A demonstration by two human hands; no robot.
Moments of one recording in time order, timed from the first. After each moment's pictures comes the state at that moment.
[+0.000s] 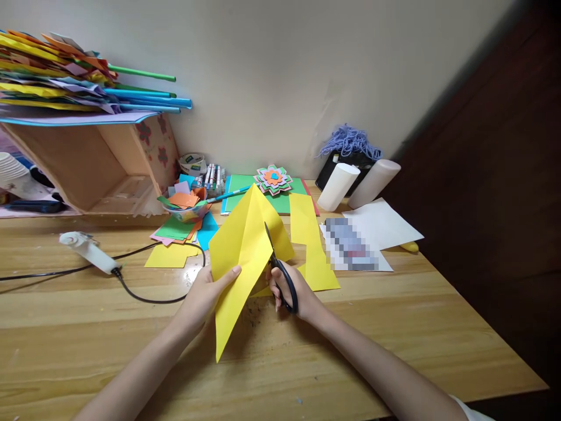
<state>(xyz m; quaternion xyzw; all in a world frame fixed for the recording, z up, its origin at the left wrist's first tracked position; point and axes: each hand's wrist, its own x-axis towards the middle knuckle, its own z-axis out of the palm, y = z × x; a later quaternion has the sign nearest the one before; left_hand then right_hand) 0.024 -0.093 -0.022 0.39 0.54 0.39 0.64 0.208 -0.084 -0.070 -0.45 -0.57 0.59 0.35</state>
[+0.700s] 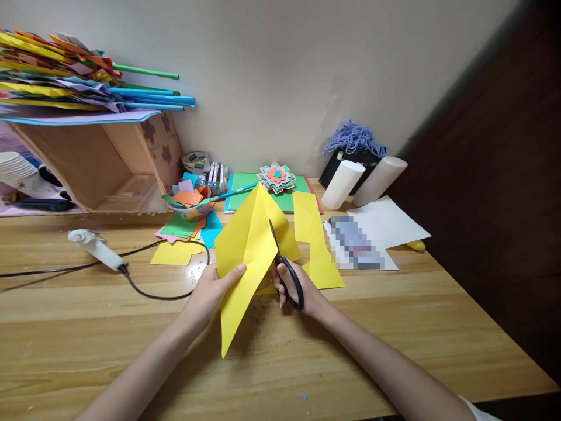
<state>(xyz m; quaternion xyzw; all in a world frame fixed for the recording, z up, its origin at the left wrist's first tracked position) 0.025 -0.093 -0.020 0.39 0.55 0.39 0.63 0.209 -0.081 -0.070 -0.45 -0.56 0.60 0.35</state>
